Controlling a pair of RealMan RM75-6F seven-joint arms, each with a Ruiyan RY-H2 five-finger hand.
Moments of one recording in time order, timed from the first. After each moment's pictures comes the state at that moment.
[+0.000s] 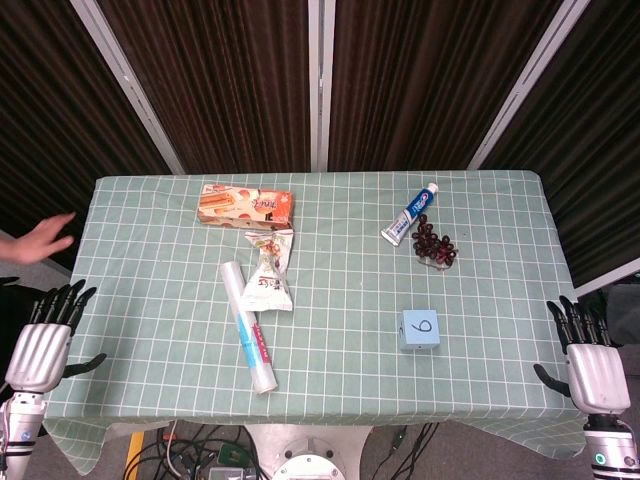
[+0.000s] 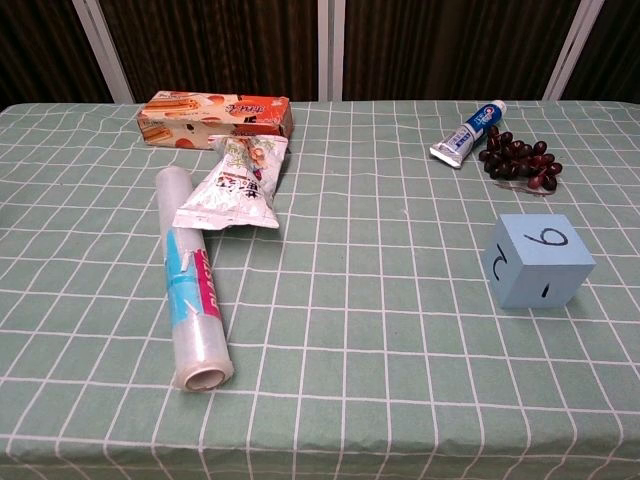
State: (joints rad) left arm -0.11 -1.20 -0.02 -1.54 1.53 1.47 0.03; right arm 0.03 -1.19 0.04 -1.55 -1.51 1.50 -0.10
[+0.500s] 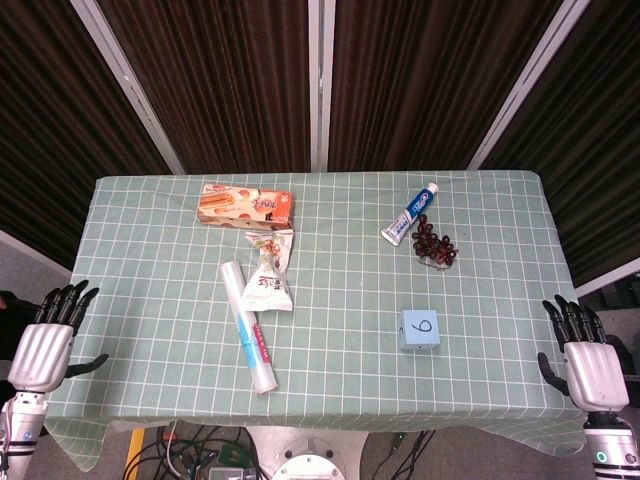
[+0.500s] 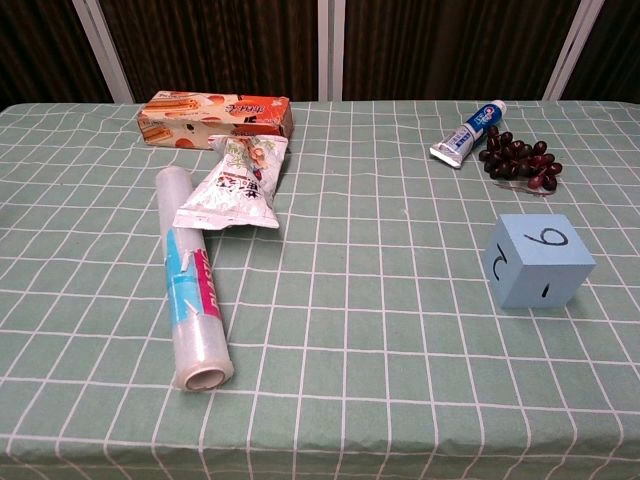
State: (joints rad) left arm -0.11 -1.20 -0.02 -1.54 1.54 1.47 0.03; right arm 0.05 -1.16 0.04 -1.58 -1.52 1.47 -0.08
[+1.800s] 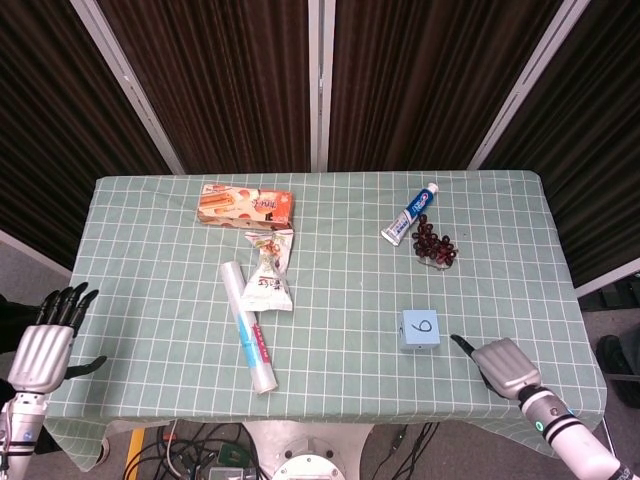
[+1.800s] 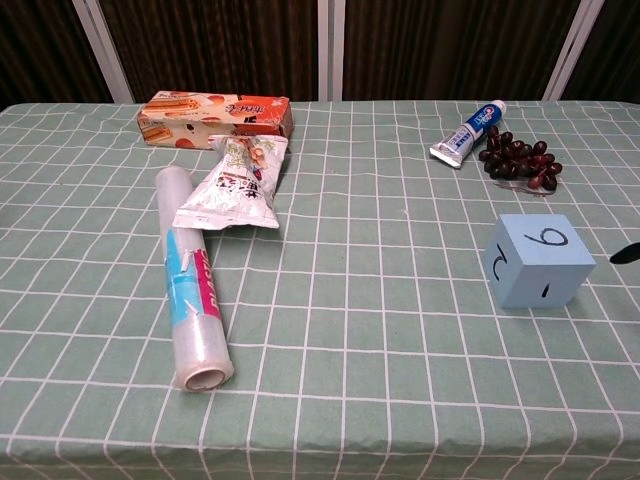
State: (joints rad) left arm -0.11 -1.20 -0.01 -1.54 1.52 1.45 0.04; right arm 0.41 -0.98 -0.04 -1.88 -1.31 0.79 -0.48
